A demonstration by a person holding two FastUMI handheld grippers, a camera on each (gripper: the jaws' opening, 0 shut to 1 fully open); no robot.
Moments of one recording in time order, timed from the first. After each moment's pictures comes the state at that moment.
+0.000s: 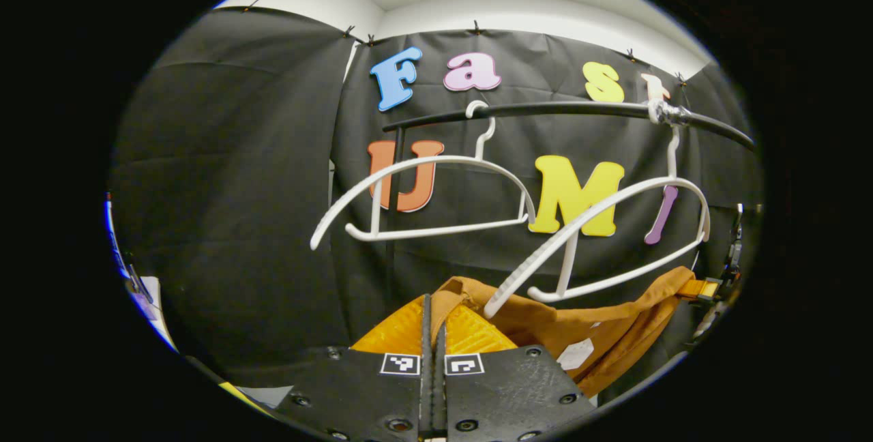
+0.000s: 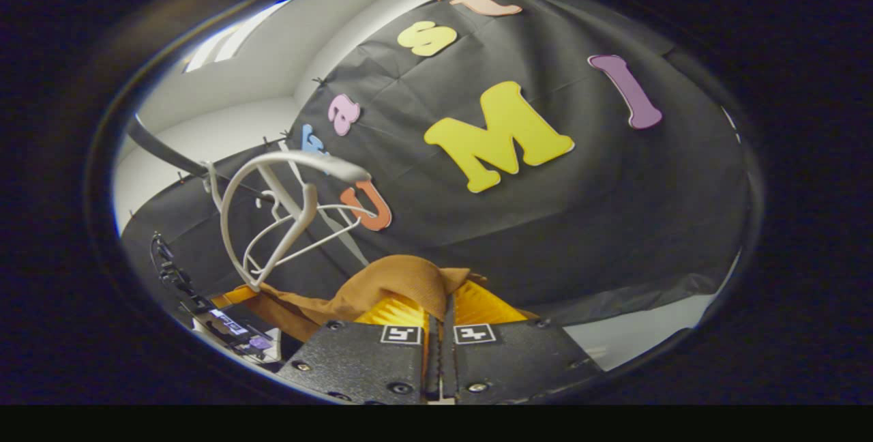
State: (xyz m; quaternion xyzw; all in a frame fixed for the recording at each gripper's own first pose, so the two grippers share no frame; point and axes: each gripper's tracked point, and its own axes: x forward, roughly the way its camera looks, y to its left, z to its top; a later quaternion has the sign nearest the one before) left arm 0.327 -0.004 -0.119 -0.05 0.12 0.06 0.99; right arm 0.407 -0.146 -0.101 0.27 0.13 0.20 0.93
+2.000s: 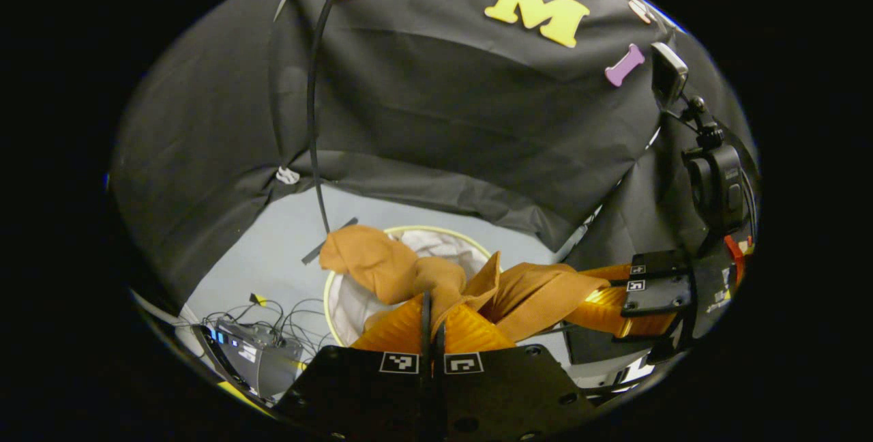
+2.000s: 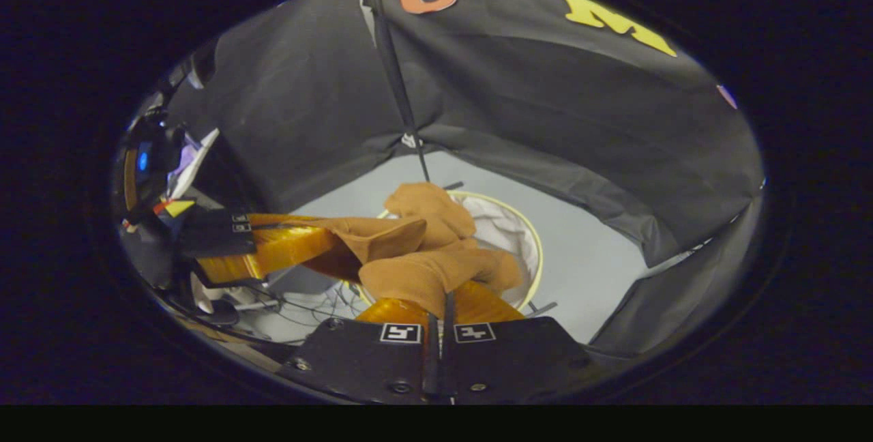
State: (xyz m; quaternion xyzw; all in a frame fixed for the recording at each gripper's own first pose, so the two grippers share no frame) left arm 0.135 -0.152 -0.478 -0.12 0.47 -0.10 0.87; right arm 0.222 0.009 -0.413 -0.08 0.52 0.21 0.82
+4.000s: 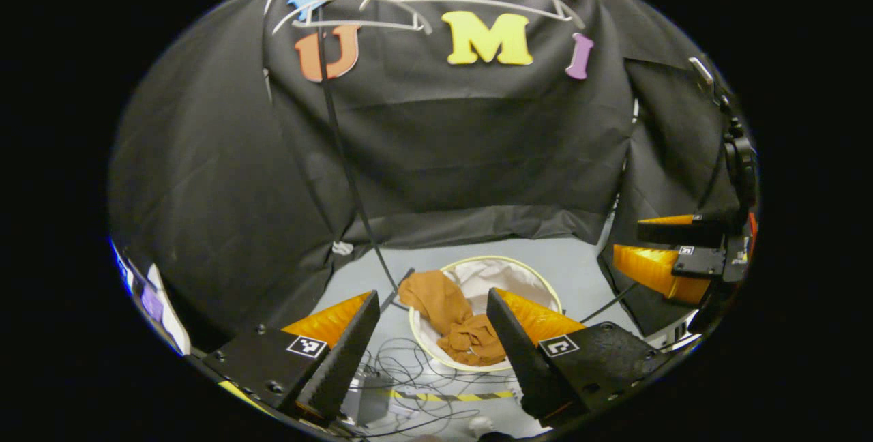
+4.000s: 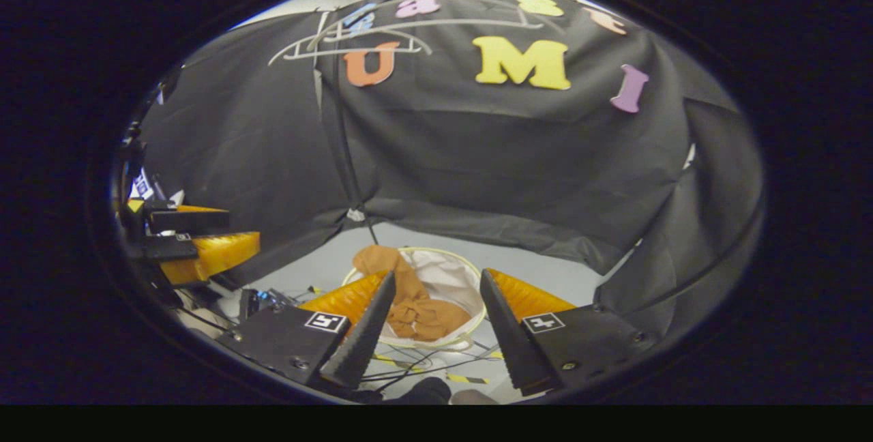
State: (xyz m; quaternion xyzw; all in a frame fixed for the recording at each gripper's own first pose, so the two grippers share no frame) left arm 0.094 -0.082 -0.320 0.06 0.34 -0.10 0.93; right arm 0.180 -0.019 -0.229 0.01 0.30 0.05 0.95
